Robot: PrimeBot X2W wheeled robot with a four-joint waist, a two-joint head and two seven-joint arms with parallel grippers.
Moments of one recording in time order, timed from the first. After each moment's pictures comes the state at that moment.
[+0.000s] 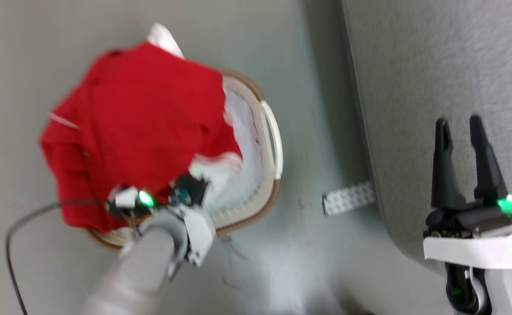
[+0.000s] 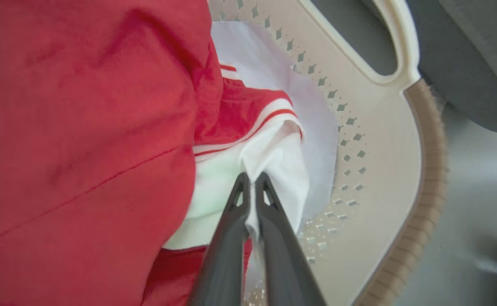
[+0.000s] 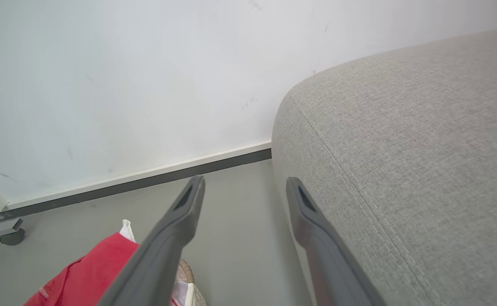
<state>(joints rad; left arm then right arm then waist) -0.82 0.07 -0.49 1.12 0.05 -0.05 -0.25 -0.30 -0.05 0.12 -0.05 0.49 0.13 -0.26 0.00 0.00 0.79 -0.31</state>
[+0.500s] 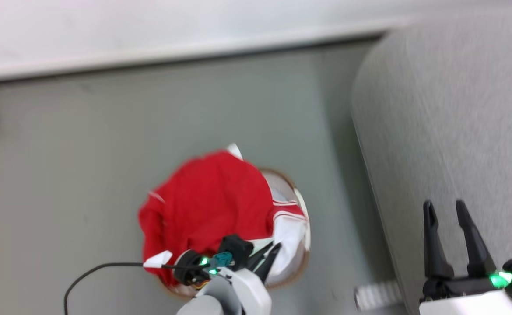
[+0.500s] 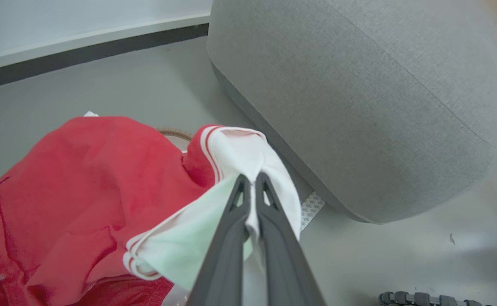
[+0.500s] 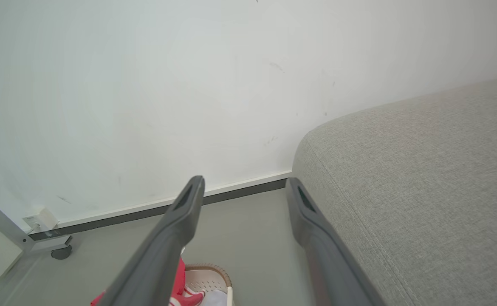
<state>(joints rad) -0.49 0.05 -0.71 0.70 -0.34 -0.13 -0.16 -0.08 -0.05 0.09 0.04 0.42 0.13 -0.26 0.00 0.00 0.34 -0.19</state>
